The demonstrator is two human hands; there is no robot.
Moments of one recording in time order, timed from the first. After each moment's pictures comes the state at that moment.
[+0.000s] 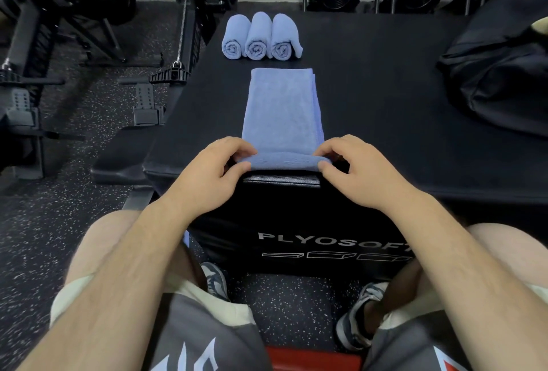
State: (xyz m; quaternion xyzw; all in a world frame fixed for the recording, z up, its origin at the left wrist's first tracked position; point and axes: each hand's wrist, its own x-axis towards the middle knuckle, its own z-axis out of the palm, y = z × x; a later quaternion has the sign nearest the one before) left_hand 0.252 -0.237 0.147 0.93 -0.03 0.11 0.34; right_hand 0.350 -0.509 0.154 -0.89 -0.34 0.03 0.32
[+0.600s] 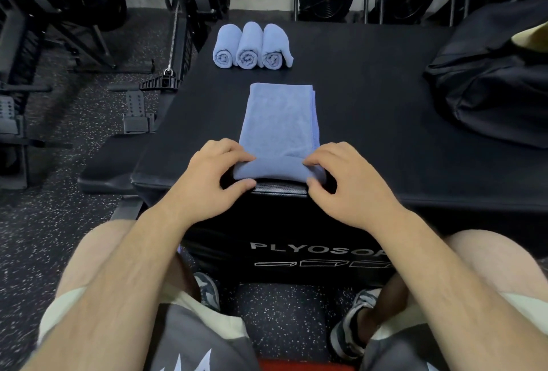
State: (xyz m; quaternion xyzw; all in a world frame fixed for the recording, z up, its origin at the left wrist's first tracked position) left_hand 0.269 -0.233 0.137 0.95 -0.08 0.14 0.26; right_hand 0.342 -0.506 0.145 -0.89 -0.38 -0.10 0.25
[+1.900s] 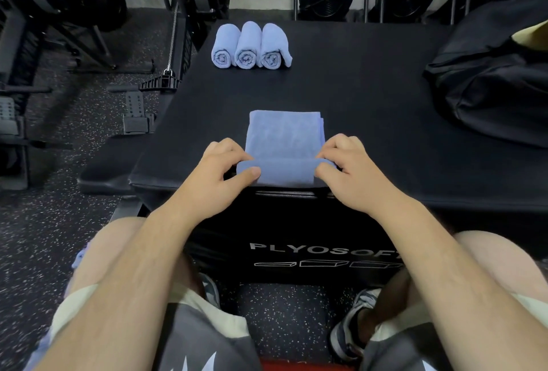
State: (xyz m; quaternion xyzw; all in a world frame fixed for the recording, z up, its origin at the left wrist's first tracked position) left_hand 0.269 -0.254 0.150 0.92 -0.02 0.07 0.39; right_hand 0.358 -0.506 0.153 -0.89 -0.28 0.06 0.37
